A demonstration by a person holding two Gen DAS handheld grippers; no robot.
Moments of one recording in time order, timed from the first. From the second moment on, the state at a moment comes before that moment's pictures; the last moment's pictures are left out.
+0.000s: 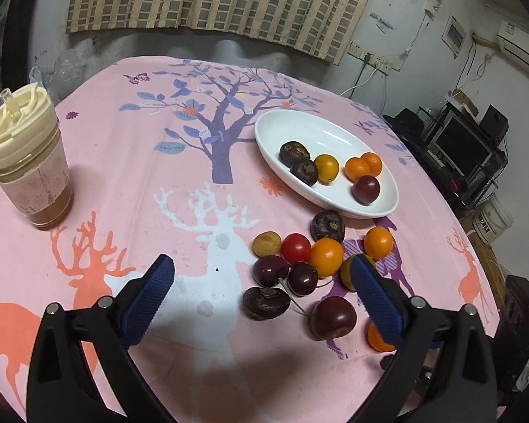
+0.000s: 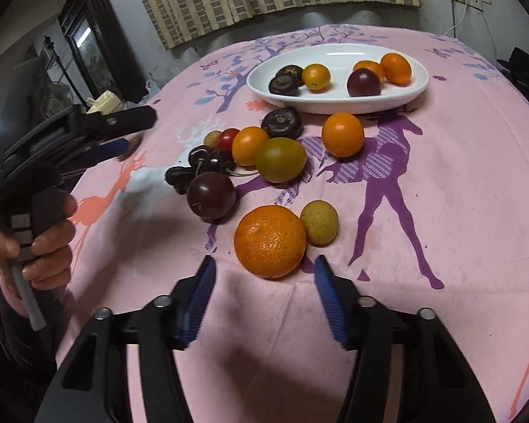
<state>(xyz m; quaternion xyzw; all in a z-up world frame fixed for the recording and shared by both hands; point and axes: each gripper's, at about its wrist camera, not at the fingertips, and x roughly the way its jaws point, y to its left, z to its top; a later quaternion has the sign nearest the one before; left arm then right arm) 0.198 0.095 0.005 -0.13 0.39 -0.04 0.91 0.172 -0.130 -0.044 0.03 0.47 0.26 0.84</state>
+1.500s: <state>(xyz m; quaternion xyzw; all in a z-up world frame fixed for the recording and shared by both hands) 0.195 0.009 -0.044 0.03 0.44 -0.15 0.88 0.189 -0.165 -0.038 0.12 0.43 0.23 0.87</state>
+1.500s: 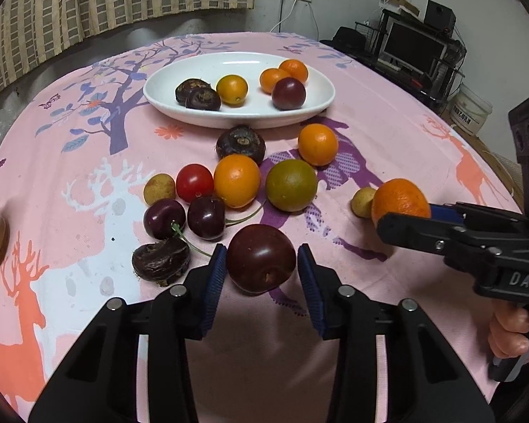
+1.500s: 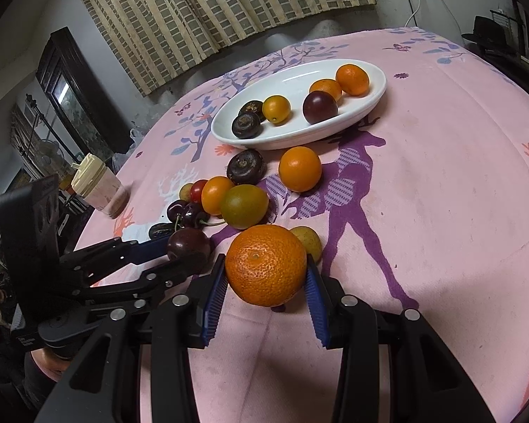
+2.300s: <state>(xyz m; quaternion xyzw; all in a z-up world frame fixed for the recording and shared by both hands) 0.374 0.016 0.016 -0.03 0.40 -0.11 0.91 0.354 -0.162 -0.004 0.10 0.34 0.16 0.92</state>
